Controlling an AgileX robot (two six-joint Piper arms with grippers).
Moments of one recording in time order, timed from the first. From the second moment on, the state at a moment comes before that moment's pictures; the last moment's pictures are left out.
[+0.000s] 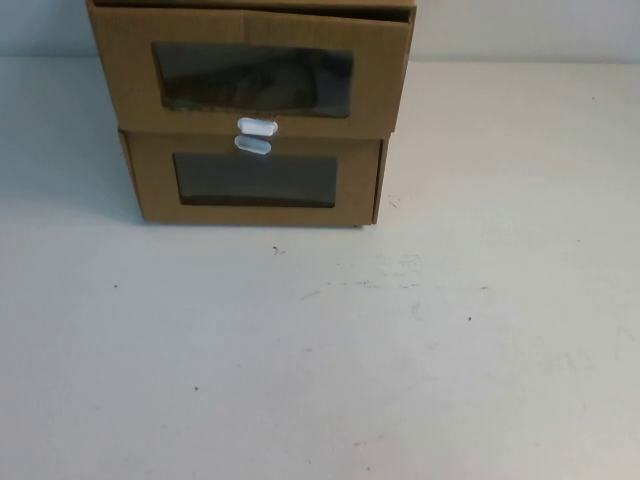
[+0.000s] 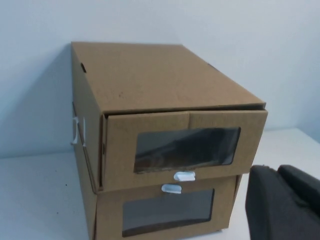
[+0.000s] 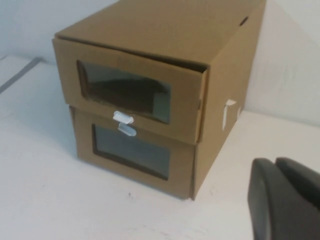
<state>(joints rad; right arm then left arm) 0.23 0.66 -0.94 0.45 0.65 -0.44 -0.10 0.47 -0.89 -0.50 0.66 0.32</state>
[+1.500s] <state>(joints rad) 0.22 -0.01 -0.09 0.50 0.50 -0.44 -0.10 0.20 -0.24 -0.50 0.35 0.30</state>
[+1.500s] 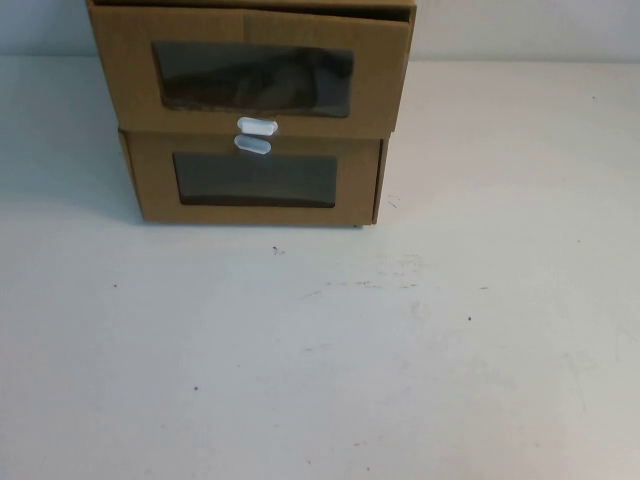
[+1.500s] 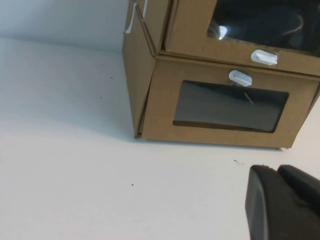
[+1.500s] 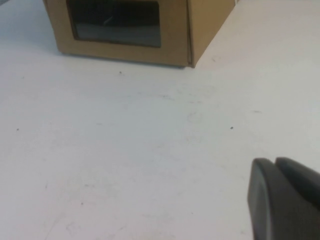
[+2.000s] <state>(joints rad) 0.22 -0.01 -0.09 0.50 0.53 -0.44 -0.10 -0.01 0.03 0.02 0.37 0.03</state>
